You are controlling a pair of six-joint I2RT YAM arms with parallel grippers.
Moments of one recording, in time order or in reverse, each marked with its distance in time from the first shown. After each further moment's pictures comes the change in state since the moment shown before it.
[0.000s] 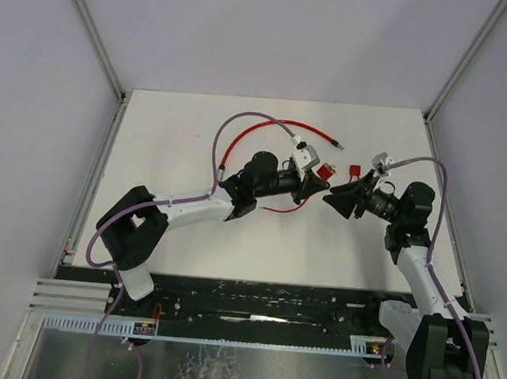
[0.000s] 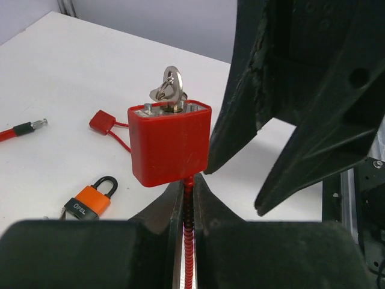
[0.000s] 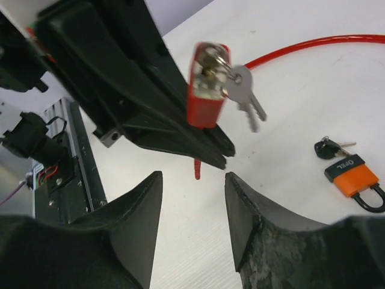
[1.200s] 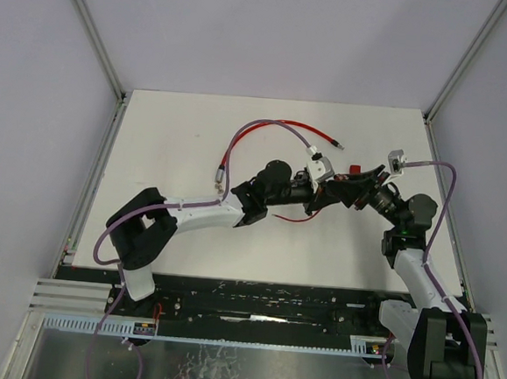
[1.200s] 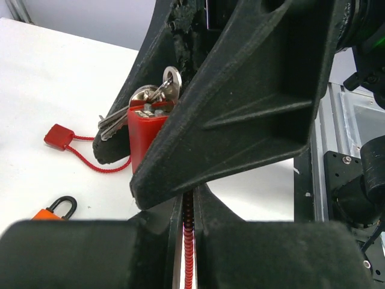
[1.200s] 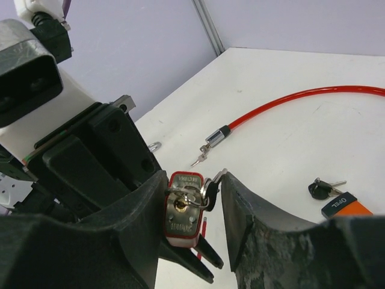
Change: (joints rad) left arm -0.085 0.051 0.045 0.019 0.008 -0.013; right arm 0.012 0.024 -0.113 0.490 0.188 0.378
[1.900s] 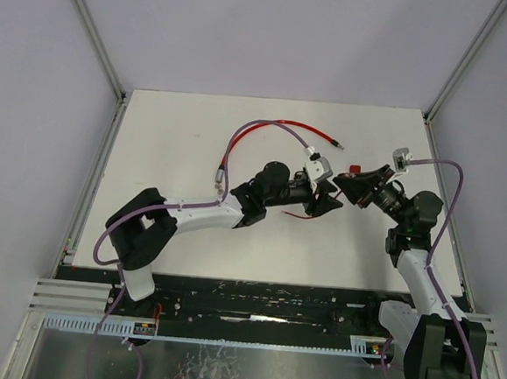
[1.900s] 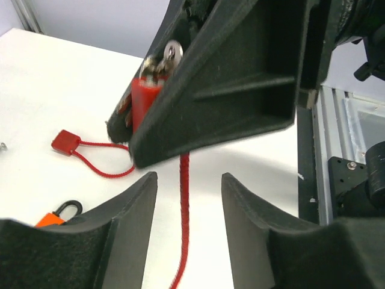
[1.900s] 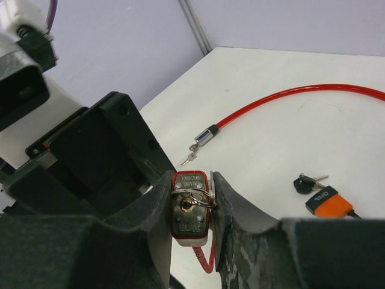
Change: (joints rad) left arm -0.005 0.002 -0.004 0.026 -0.017 0.003; right arm -0.024 -0.034 0.031 -0.102 0.004 -0.044
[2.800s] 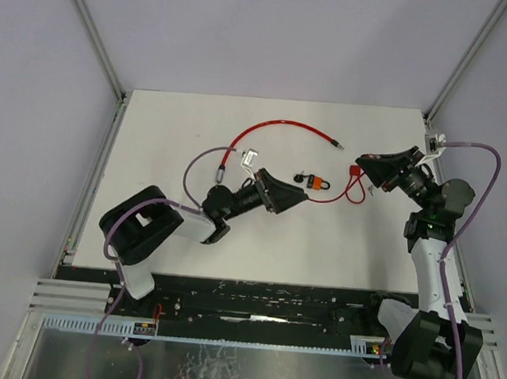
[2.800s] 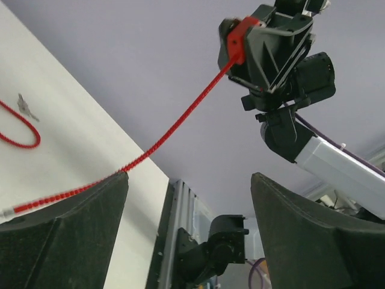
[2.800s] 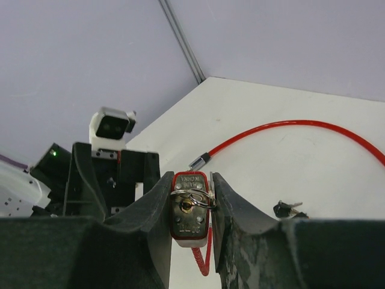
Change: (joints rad) left arm 0.171 -0.023 -0.482 0.872 -0.018 -0.942; right arm -0.196 -0.002 0.199 -0.090 -0.127 0.085
